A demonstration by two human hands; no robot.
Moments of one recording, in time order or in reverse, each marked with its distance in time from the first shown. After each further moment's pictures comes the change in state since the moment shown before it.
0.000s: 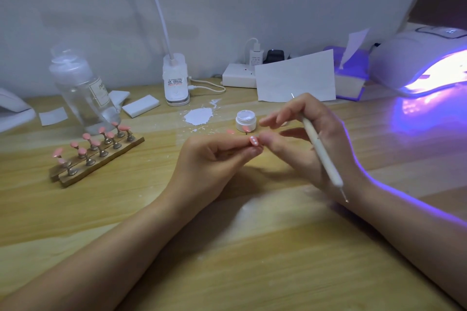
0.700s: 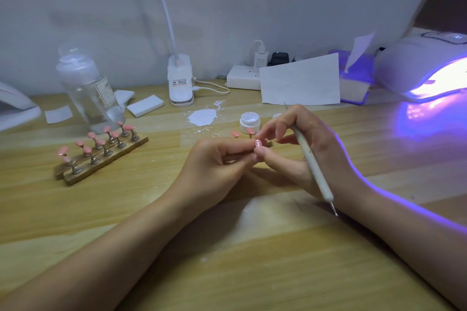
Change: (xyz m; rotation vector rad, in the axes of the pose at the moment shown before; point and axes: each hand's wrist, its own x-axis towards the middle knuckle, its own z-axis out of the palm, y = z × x) left_hand 0.001 -0.004 -0.002 -0.025 -0.102 -0.060; right_hand -0.001 -0.001 0.003 -0.057 -0.145 -0.107
